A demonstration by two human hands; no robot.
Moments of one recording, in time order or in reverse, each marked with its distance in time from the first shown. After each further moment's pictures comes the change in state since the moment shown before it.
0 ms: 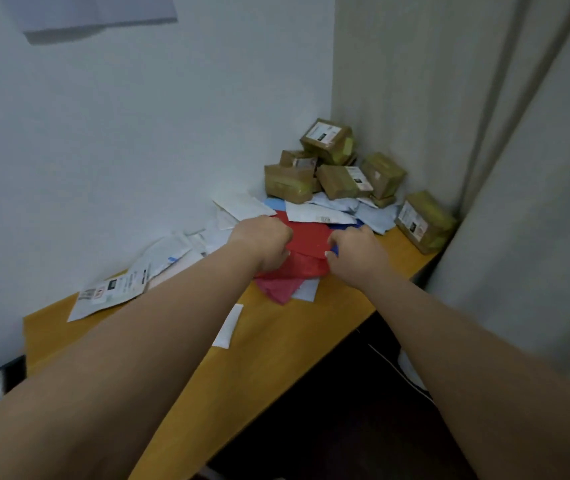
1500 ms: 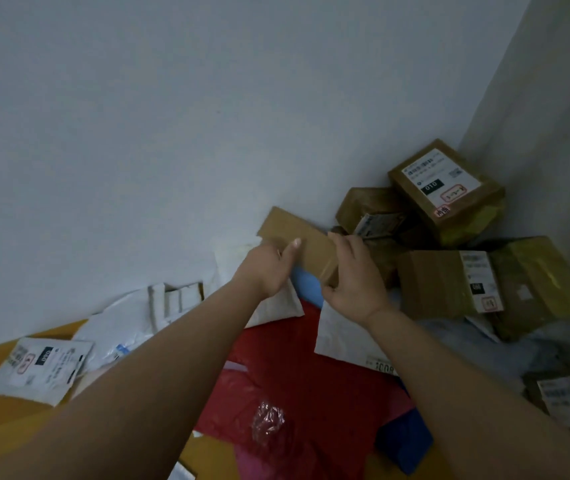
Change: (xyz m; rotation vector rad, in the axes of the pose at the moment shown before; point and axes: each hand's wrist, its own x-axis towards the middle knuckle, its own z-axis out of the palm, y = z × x) left_hand 0.345 -0.167 0.126 -0.949 -0.033 -0.764; right_hand 0.444 0.047 0.147 0.360 -0.058 -0.415
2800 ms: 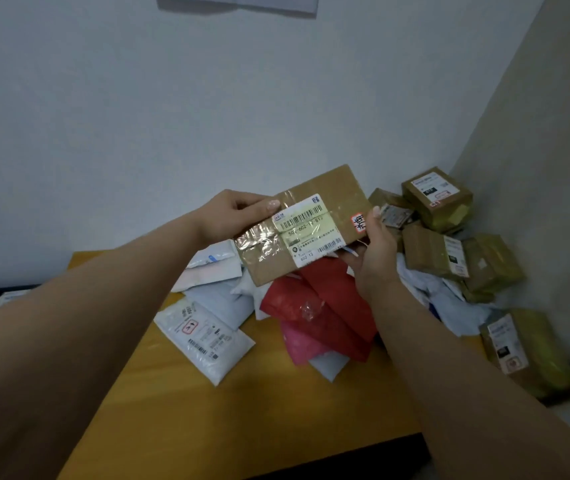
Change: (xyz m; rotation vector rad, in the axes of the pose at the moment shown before) left_hand -0.290 -0.106 -0.145 -0.432 0.023 0.275; right_hand -0.188 -0.218 -0.050 1.345 0.278 0.391
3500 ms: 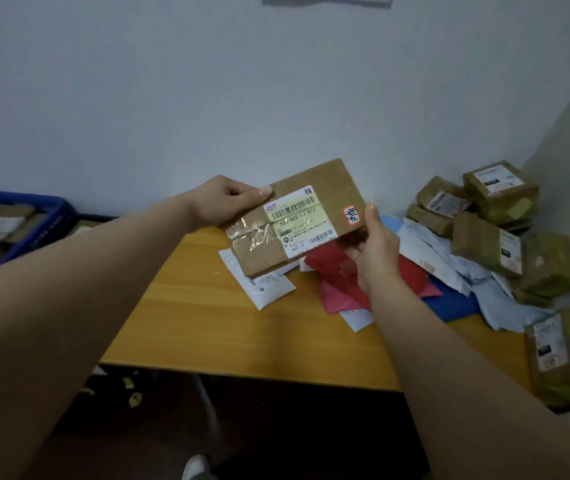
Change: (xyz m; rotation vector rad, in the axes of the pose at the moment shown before) left_hand -0.179 0.013 0.009 0.080 0.193 -0.209; right_hand -0.119 0.015 -0.009 -0.024 -0.207 0.087
